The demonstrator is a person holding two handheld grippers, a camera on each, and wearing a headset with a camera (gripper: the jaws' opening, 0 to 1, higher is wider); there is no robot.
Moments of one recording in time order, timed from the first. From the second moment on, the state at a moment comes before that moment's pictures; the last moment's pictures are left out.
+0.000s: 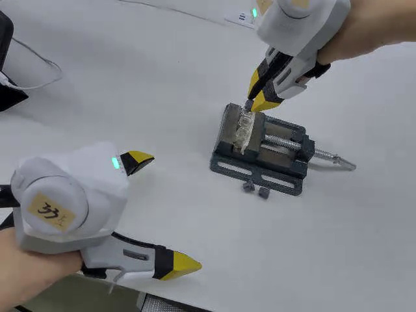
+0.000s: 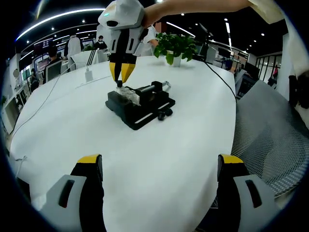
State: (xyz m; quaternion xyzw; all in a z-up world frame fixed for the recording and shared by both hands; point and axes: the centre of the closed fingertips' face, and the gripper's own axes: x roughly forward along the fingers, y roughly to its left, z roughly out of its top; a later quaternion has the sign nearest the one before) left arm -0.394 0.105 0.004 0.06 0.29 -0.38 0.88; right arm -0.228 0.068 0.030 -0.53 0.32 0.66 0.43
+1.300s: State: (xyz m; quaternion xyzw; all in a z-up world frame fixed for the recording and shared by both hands) left arm -0.390 0.101 0.004 0.06 0.28 -0.38 0.88; right arm -0.236 0.069 0.030 -0.52 0.40 0.60 0.46
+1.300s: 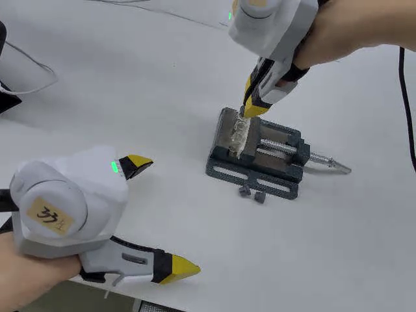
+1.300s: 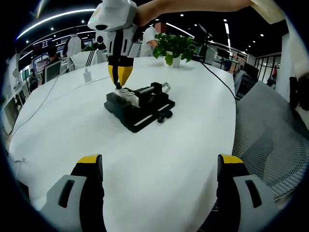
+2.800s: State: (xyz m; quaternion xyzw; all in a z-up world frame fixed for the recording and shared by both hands) left arm -0.390 0.108 0.006 0.06 0.28 -0.37 0.88; right arm -0.231 0.065 0.035 -0.51 0.38 0.62 0.46
